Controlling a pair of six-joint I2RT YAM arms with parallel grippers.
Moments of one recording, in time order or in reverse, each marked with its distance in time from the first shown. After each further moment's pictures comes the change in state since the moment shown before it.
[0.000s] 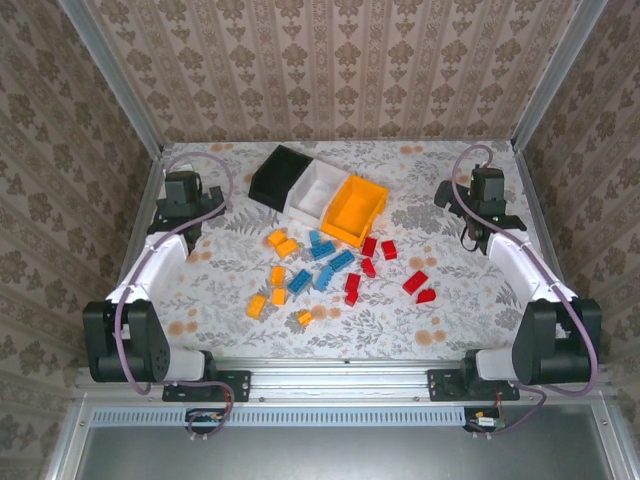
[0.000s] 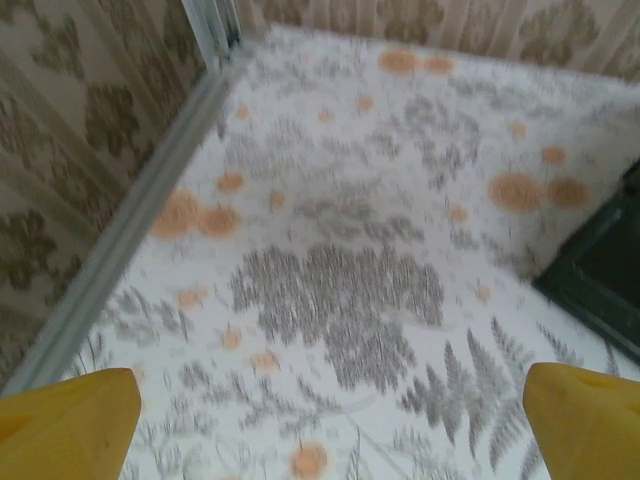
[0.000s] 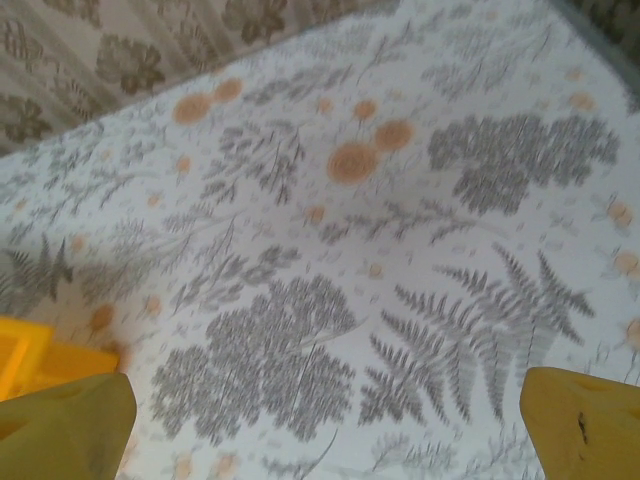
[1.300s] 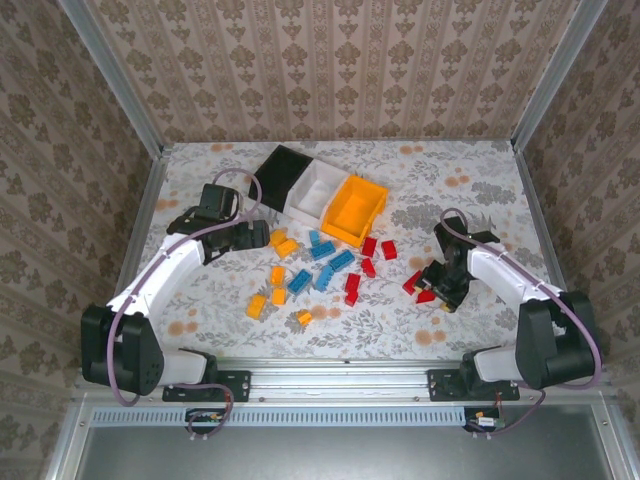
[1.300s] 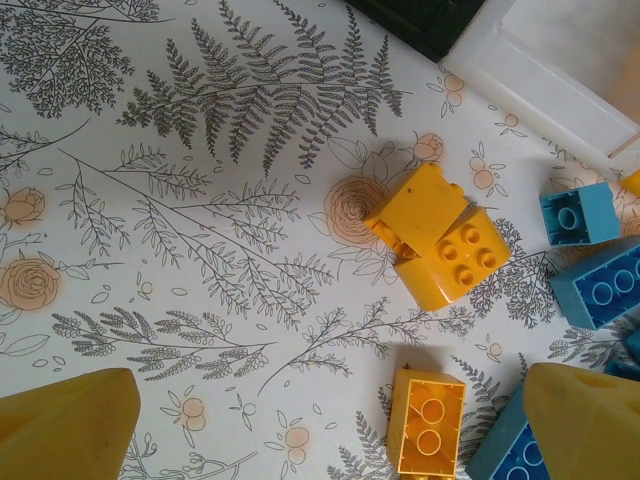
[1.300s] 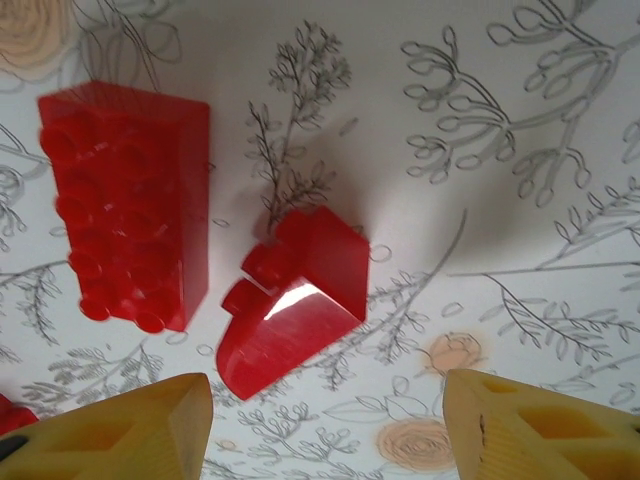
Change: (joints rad) left arm -0.226 -0.042 0.027 -0.406 0.276 -0.128; right arm 0.178 0.007 -0.177 -0.652 -0.292 0.491
